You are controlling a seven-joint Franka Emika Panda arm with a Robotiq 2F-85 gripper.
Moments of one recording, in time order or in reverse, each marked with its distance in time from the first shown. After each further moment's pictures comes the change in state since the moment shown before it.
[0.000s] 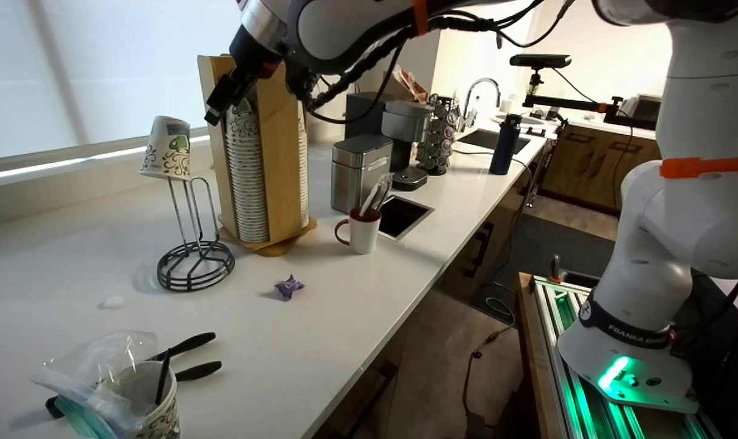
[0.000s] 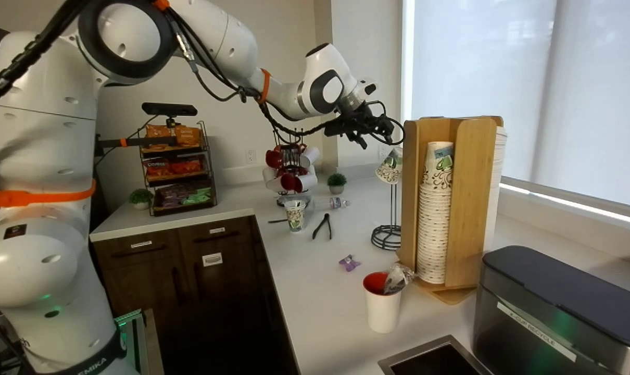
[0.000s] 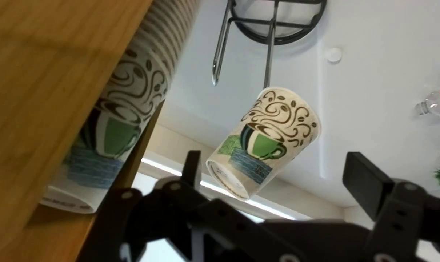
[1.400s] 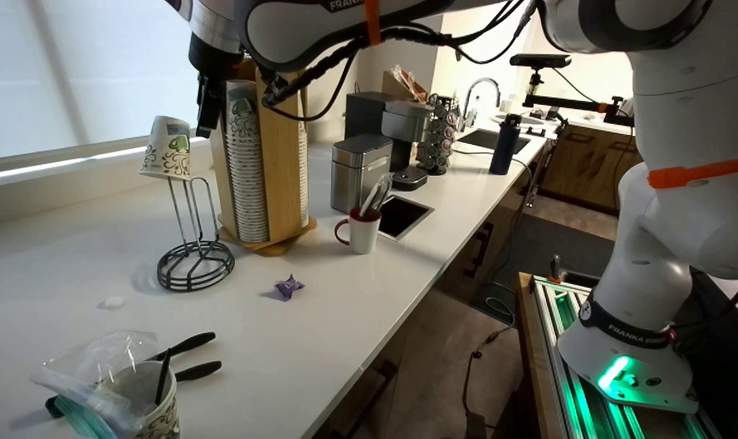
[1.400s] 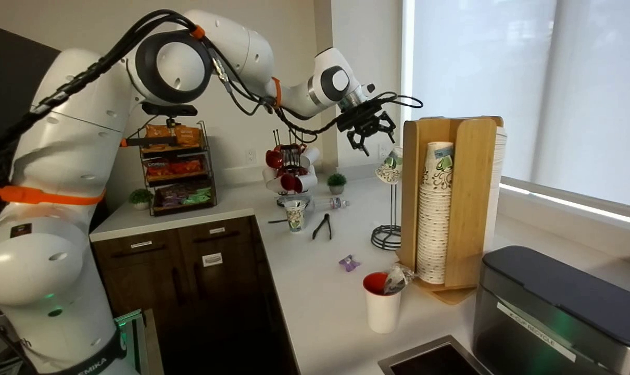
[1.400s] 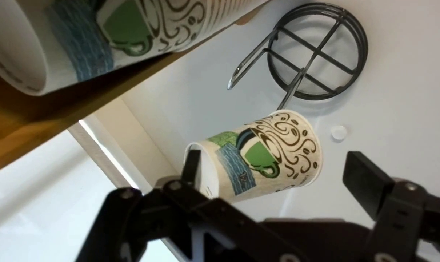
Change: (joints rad) arm 0.048 0.197 0.019 0.339 -0.234 -0.321 -0.255
